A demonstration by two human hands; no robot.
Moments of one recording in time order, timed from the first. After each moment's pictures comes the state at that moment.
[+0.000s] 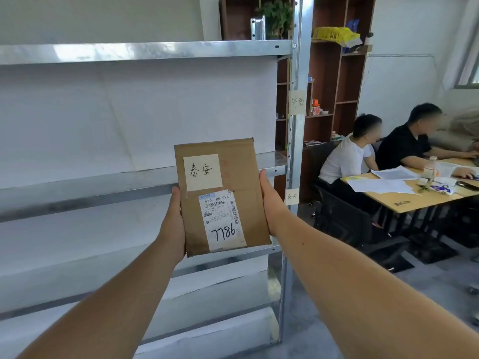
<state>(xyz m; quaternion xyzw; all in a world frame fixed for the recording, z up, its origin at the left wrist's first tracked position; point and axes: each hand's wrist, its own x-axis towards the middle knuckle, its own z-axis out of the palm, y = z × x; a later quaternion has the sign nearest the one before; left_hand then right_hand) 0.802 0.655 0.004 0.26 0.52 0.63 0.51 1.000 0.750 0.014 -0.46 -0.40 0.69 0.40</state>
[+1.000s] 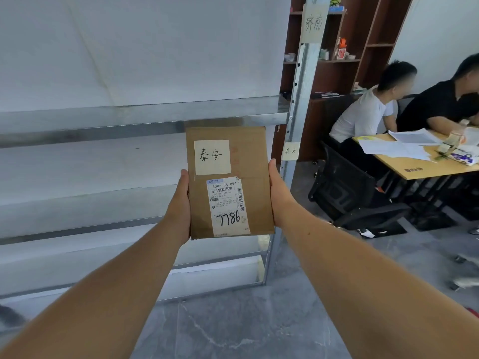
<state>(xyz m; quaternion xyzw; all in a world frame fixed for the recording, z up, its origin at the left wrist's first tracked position) 0.858 0.678 -0.091 0.20 0.59 0.56 0.54 1.054 0.779 -0.092 -0.48 -0.34 0.74 0.34</state>
